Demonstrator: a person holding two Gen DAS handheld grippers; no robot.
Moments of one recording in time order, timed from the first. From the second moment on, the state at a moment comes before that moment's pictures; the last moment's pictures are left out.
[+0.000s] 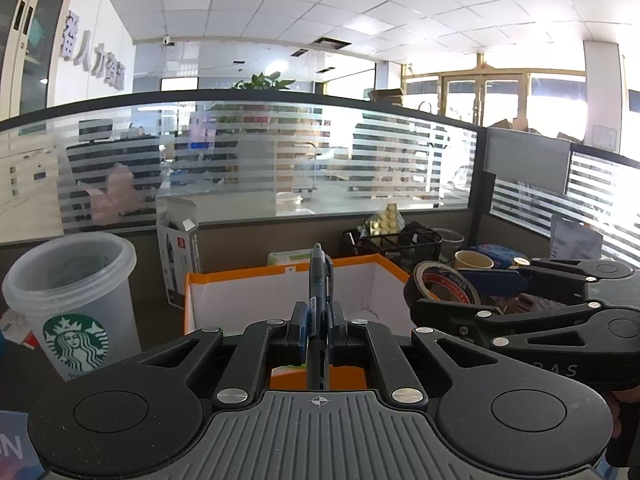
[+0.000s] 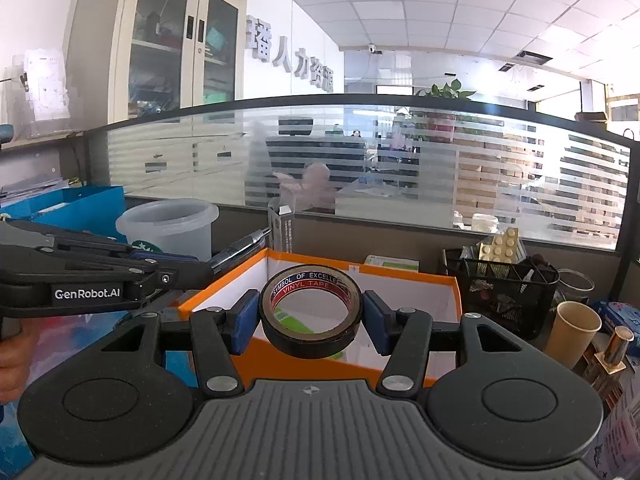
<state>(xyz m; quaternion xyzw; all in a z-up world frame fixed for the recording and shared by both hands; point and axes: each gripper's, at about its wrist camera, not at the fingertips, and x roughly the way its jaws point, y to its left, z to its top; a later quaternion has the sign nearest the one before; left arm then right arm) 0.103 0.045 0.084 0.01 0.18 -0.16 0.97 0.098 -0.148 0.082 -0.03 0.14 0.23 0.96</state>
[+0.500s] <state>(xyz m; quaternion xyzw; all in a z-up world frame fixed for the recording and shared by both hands) 0.161 0.045 0.071 -0.01 0.22 -0.16 0.96 0.150 -0.150 0.079 -0.02 0.17 0.22 0.96</state>
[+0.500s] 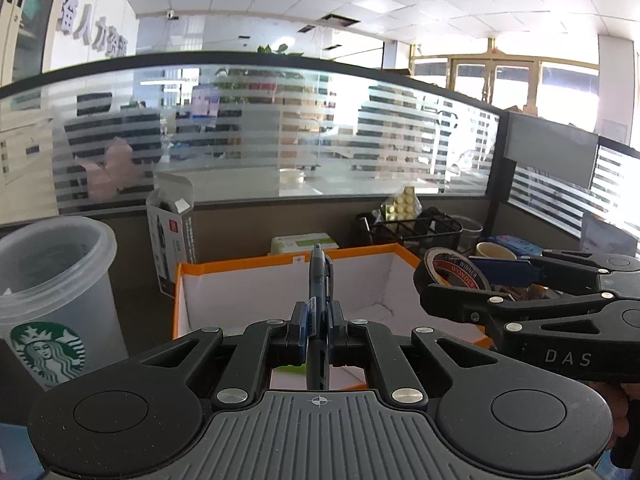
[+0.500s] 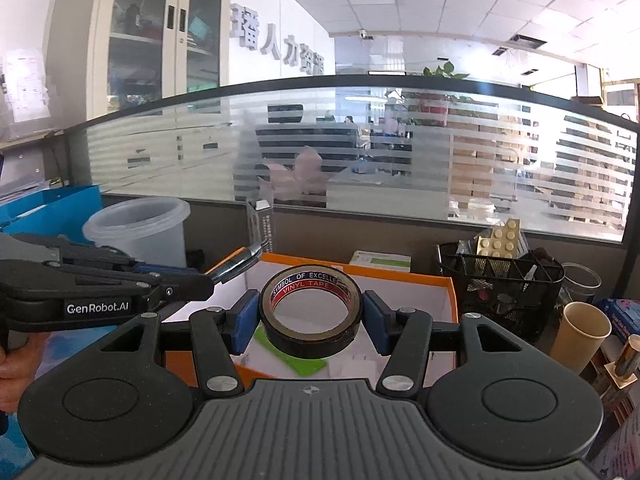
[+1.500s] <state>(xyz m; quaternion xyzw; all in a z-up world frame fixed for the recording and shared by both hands) 0.263 0.045 0.016 -0.01 0.31 -0.14 0.94 0.265 -0.137 0.022 -0.02 0.28 0.19 0.94</state>
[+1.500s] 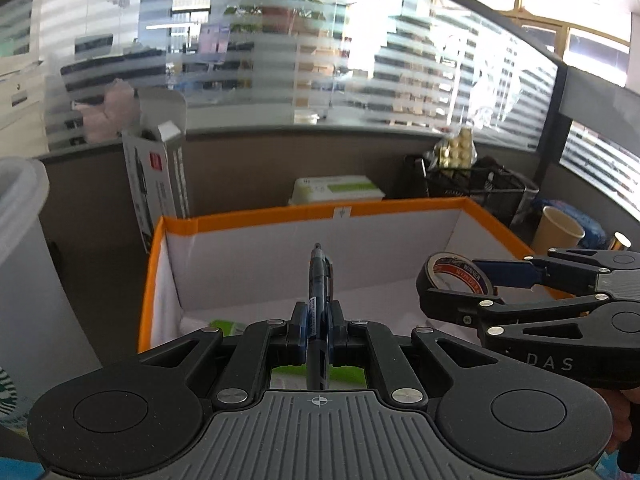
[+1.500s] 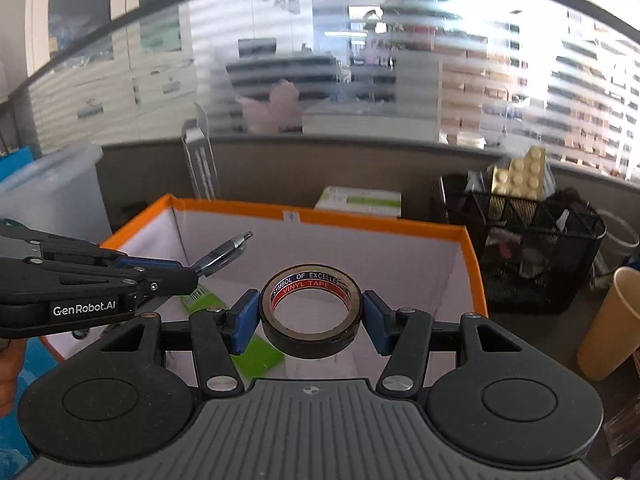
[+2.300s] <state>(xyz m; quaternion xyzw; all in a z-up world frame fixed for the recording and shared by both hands) 0.267 0.038 -0.005 0.01 0.38 -0.13 0.92 0.271 -0.130 -0.001 -0.06 0.35 0.17 0.92</state>
